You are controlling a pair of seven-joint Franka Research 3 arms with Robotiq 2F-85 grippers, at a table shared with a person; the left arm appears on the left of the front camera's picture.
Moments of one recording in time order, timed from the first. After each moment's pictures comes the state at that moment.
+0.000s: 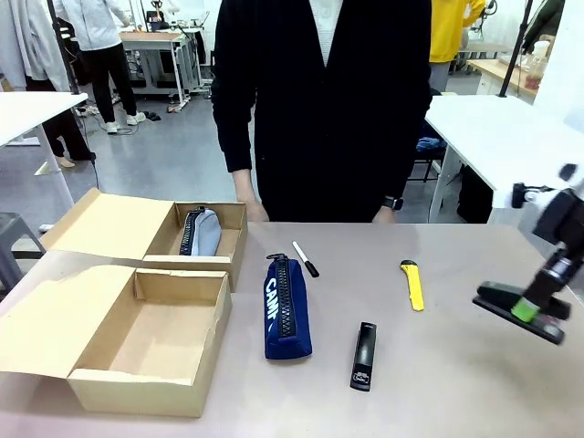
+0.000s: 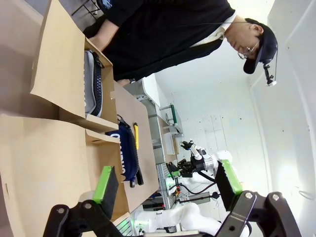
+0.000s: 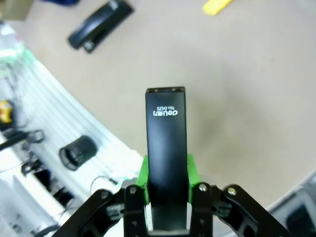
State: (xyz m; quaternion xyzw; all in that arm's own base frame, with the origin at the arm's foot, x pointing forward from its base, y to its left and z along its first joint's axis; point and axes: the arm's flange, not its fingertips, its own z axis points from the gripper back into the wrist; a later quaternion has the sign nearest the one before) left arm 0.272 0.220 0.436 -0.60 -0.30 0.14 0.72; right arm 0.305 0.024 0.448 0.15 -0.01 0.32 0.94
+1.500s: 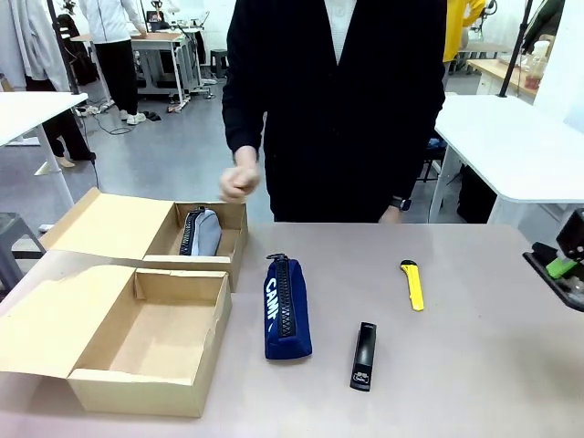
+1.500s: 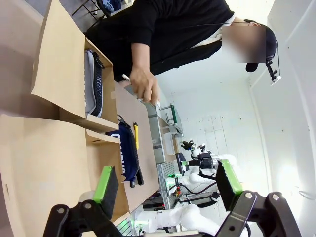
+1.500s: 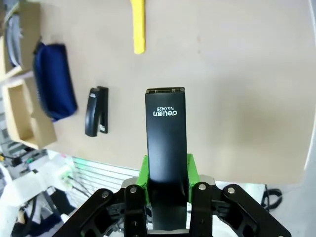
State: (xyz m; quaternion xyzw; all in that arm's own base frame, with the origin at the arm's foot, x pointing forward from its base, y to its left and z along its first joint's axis) left arm 0.272 0.220 0.435 -0.60 -0.30 0.14 0.72; right arm 0.303 -0.033 0.490 0.20 -0.07 -0.07 0.98
